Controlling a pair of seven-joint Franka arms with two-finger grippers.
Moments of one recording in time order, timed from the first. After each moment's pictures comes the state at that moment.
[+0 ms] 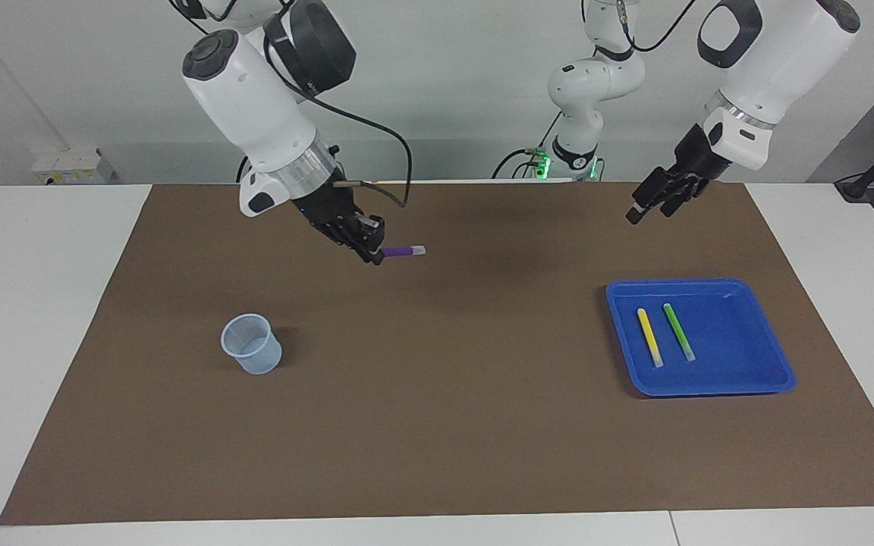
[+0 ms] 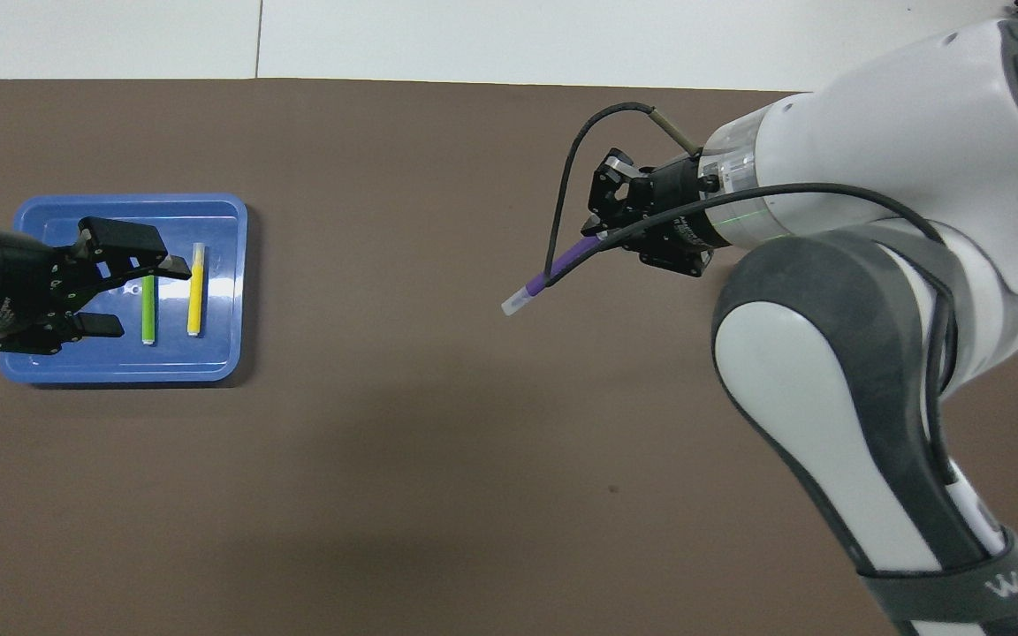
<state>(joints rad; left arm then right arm) 0.25 -0.14 -0.31 -1.84 -0.55 1.79 -0.79 0.27 0.22 0.16 -1.51 0.42 2.07 1.15</state>
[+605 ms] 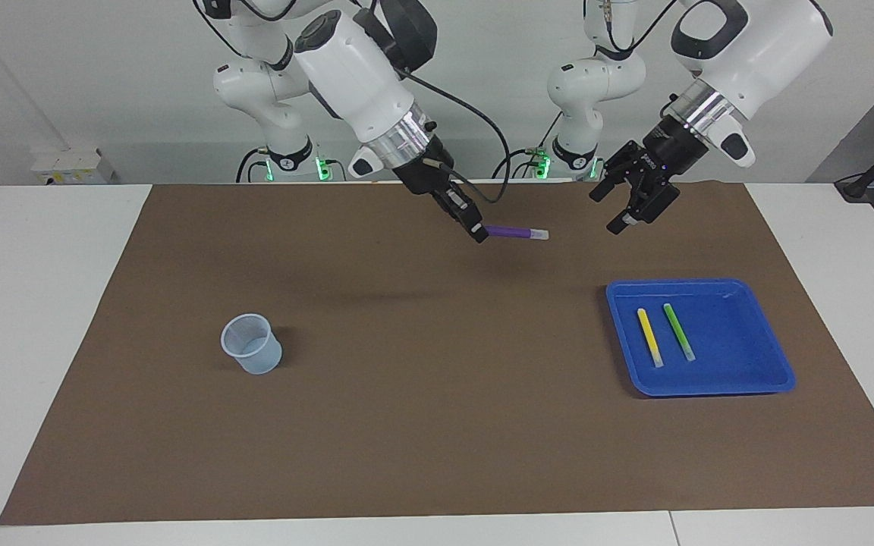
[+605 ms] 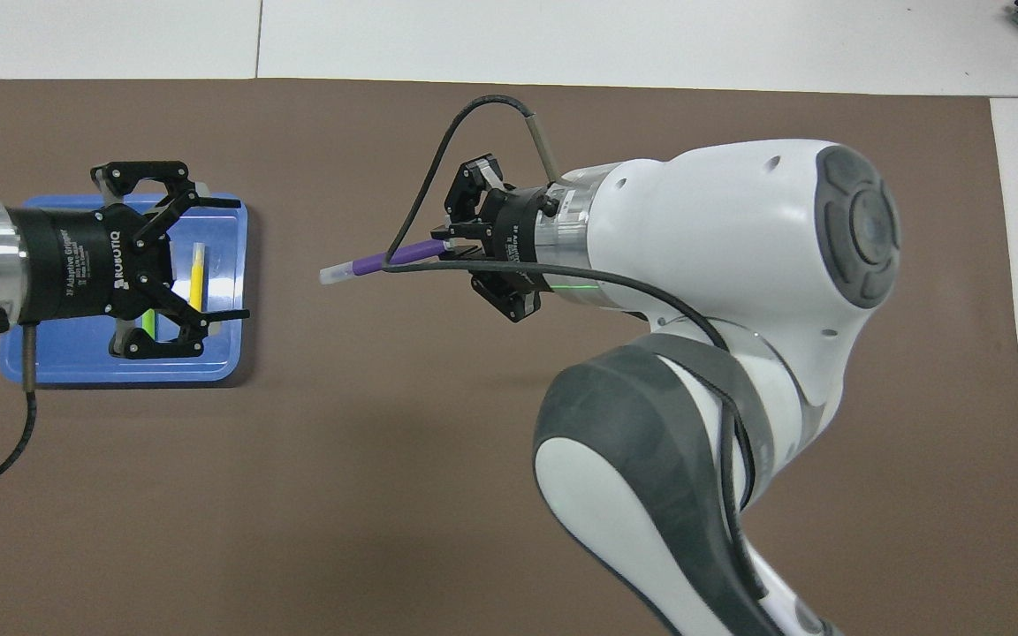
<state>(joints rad) 0.17 -0.16 -0.32 -1.88 -0.69 1.98 -1.43 0.40 0.22 0.16 -1.53 0.46 2.25 1.48</state>
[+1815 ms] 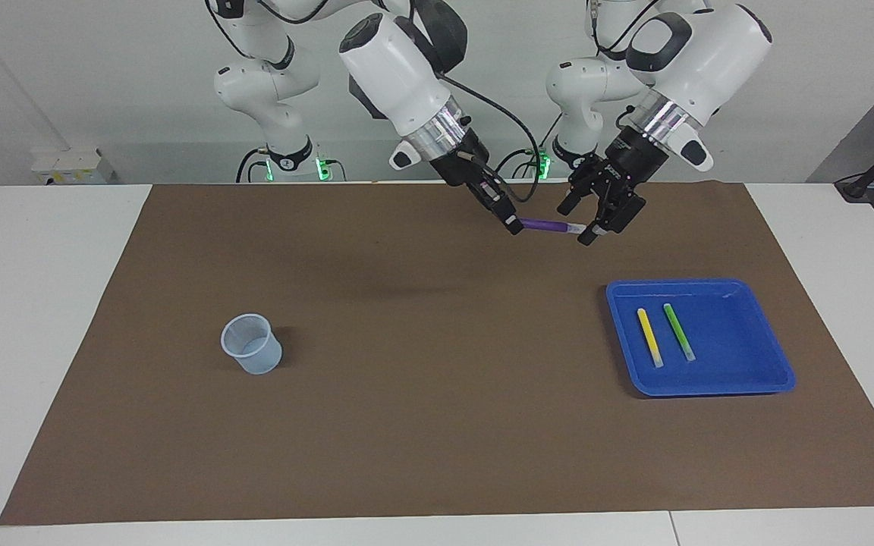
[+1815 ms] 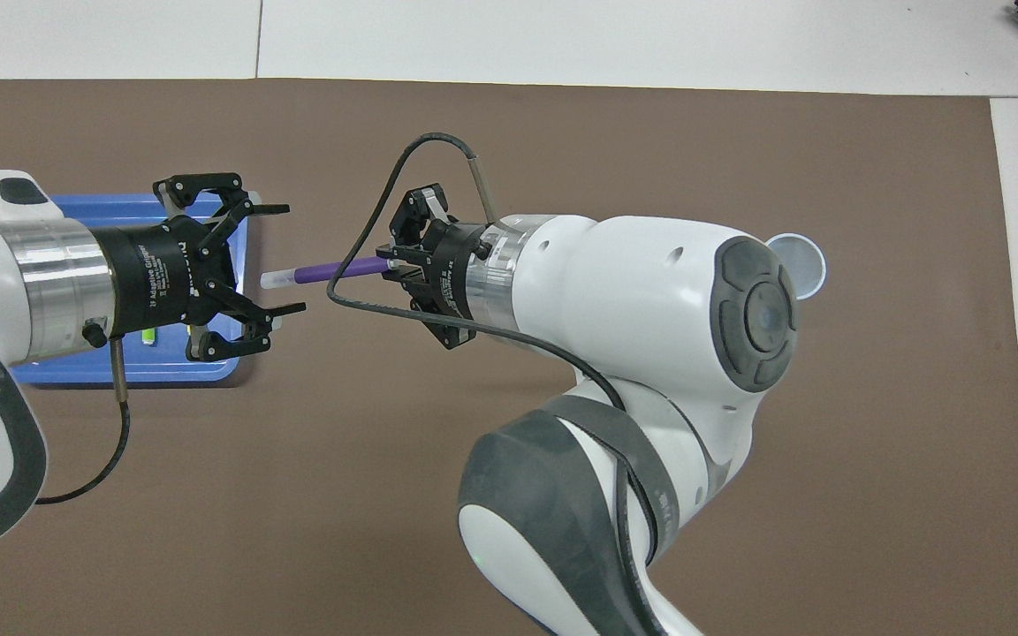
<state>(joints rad) 0.07 -0.18 -0.32 -2.00 -0.69 2.20 -1.48 0.48 0.22 0.16 -1.59 0.47 2.41 1.59</state>
